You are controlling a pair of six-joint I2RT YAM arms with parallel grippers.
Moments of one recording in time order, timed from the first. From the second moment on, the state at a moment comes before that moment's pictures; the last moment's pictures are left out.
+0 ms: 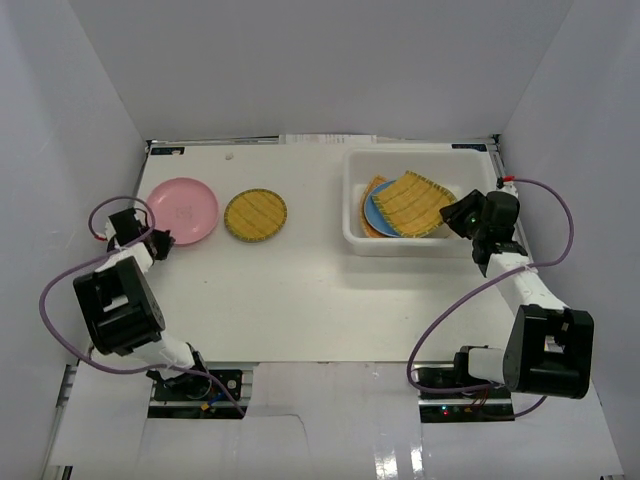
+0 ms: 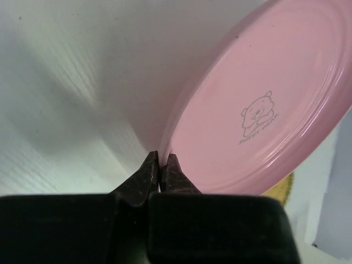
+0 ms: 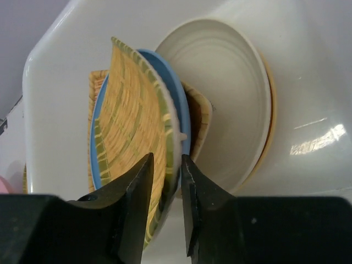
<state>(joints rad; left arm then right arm) 0.44 1.62 0.81 -0.01 0.11 -0.89 -0.05 1.24 0.69 0.13 -0.16 0.65</state>
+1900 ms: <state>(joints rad) -0.18 1.41 0.99 -0.14 -0.14 -0.79 0.18 0.84 0.87 -0.16 -0.41 0.51</state>
